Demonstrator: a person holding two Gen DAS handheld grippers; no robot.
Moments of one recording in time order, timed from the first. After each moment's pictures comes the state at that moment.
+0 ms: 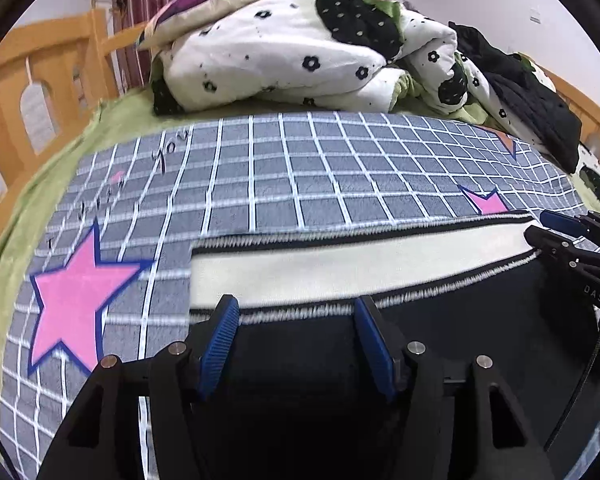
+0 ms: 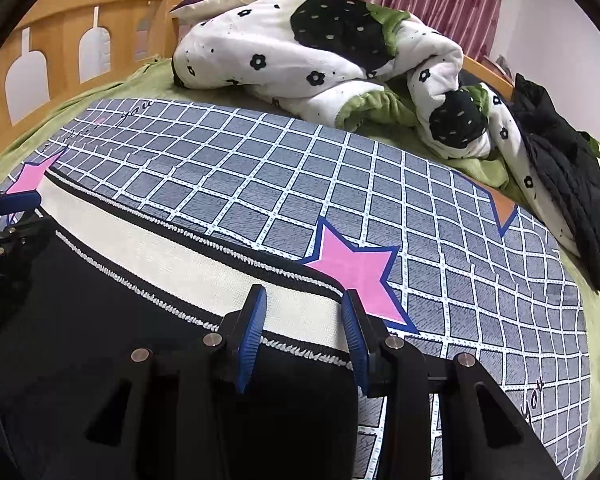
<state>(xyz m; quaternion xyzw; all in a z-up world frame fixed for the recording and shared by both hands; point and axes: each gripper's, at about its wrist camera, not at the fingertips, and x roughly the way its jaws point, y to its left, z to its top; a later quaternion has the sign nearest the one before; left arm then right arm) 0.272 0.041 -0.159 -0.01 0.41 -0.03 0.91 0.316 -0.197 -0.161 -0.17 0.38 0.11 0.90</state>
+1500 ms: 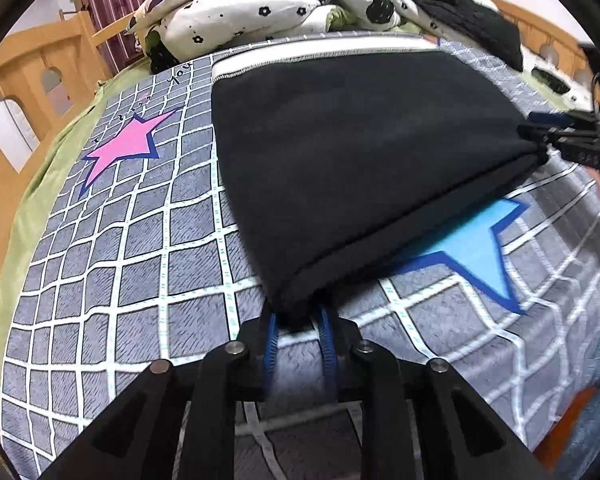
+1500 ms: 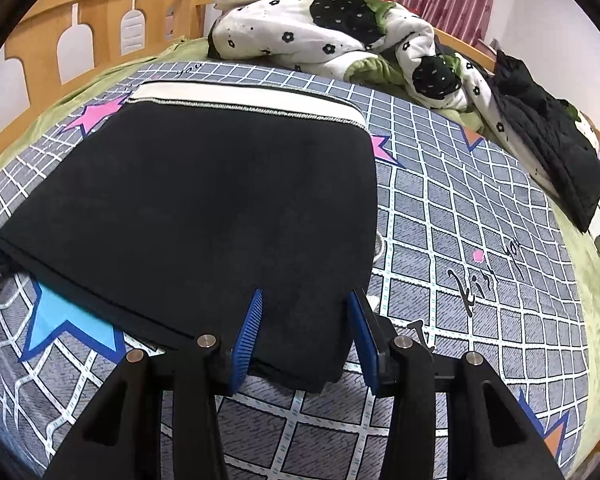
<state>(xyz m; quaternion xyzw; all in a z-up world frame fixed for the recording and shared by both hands) 0.048 0.058 -0.194 0.08 0.45 -0.07 0.88 0.130 -0.233 -0.173 -0.16 0.40 0.11 0.89</state>
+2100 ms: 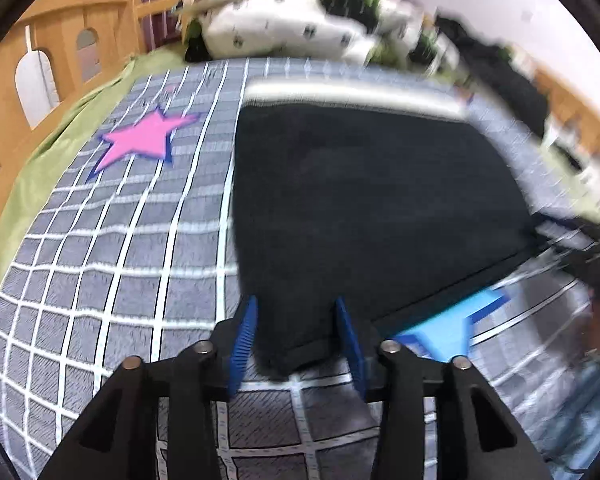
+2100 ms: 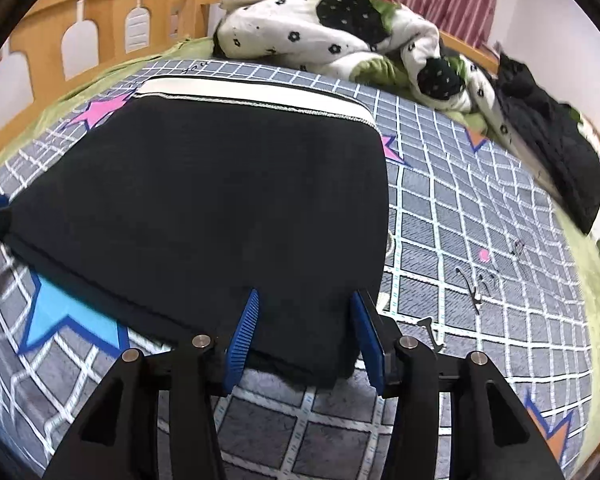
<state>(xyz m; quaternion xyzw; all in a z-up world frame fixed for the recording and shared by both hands) 0.074 0.051 -0.188 0.00 0.46 -0.02 0.89 0.127 -0.228 -0.177 -0.16 0.40 0.12 0.89</state>
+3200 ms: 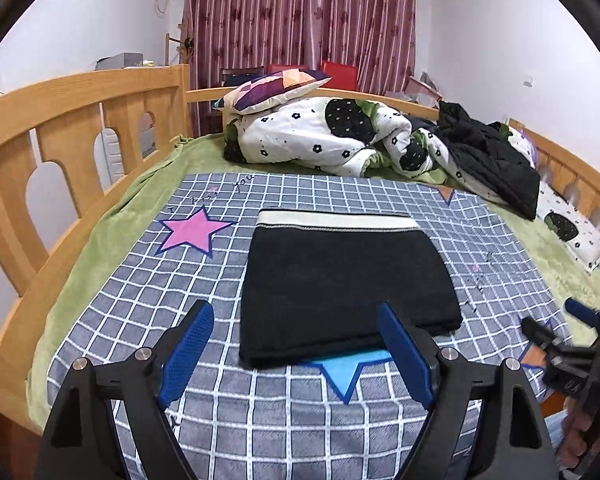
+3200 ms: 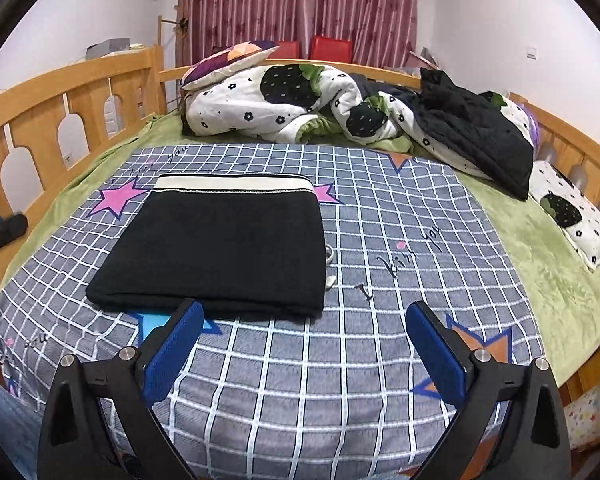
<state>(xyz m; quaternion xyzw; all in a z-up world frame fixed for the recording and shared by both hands) -0.044 0.003 -0.033 -0.04 0.30 0.05 0.95 -0.014 -0.253 -0.051 -0.06 0.34 0.04 0.94</state>
